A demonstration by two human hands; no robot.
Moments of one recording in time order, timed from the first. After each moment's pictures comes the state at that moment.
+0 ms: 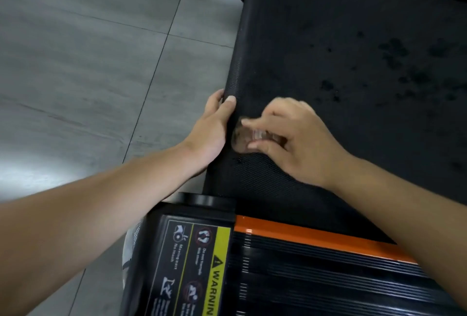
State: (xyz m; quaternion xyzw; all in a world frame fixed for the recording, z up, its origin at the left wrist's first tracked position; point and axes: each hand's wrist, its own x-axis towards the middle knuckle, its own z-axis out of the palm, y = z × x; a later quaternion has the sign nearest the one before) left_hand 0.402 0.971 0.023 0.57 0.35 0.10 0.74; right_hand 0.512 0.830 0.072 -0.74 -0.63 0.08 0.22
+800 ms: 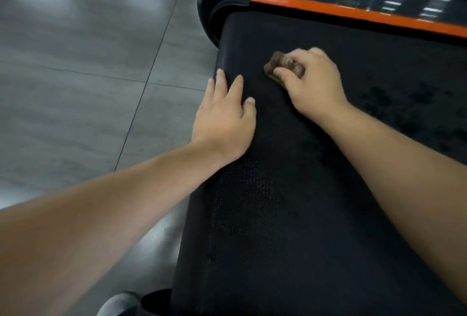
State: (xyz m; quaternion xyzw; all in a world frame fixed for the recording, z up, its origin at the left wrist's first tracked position) left_hand 0.525 1.014 0.053 0.87 0.31 0.06 0.36; right_hand 0.687 0.923 0.068 -0.88 -0.40 -0.04 0.26
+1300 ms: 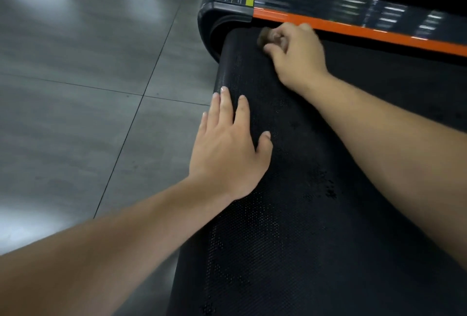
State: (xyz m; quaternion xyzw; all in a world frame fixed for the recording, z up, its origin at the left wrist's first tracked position) left_hand 0.526 1.009 0.051 0.92 0.29 0.05 0.26; right_hand 0.761 1.003 0.063 -0.88 -0.39 -0.05 0.25
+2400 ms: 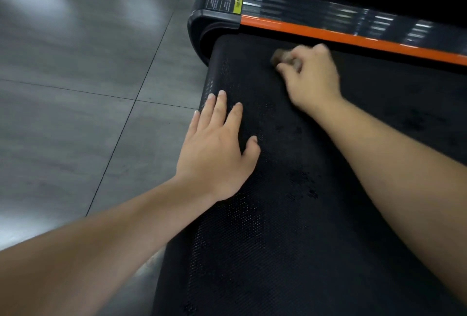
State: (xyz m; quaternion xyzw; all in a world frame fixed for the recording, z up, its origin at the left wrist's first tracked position) left_hand 0.527 1.007 0.053 0.94 0.26 0.06 0.23; right_hand 0.751 0.944 0.066 -0.90 -0.36 -0.07 0.24
